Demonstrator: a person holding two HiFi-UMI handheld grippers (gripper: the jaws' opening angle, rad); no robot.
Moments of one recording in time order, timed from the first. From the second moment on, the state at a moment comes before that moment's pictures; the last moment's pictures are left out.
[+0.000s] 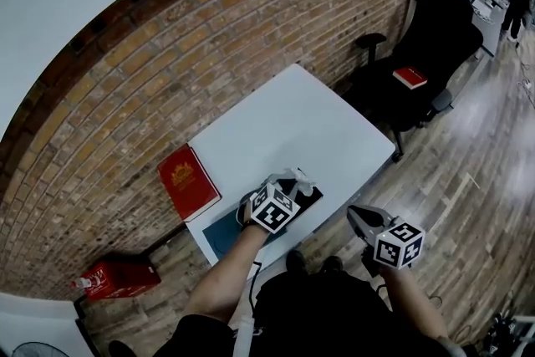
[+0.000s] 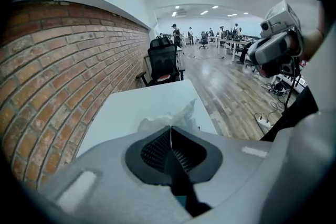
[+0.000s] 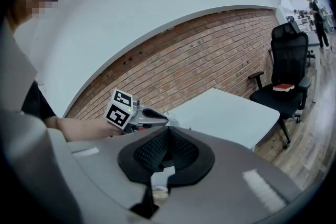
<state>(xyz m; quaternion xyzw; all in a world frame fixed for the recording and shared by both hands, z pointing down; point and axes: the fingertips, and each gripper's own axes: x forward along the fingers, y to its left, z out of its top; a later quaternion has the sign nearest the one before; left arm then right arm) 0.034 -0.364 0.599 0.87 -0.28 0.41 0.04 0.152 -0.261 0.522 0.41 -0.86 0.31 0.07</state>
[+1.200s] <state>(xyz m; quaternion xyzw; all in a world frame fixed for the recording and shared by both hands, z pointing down) 0.017 -0.369 0.393 0.92 -0.37 0.15 0.02 0.177 -0.311 0.419 0.44 -0.88 0.17 0.01</state>
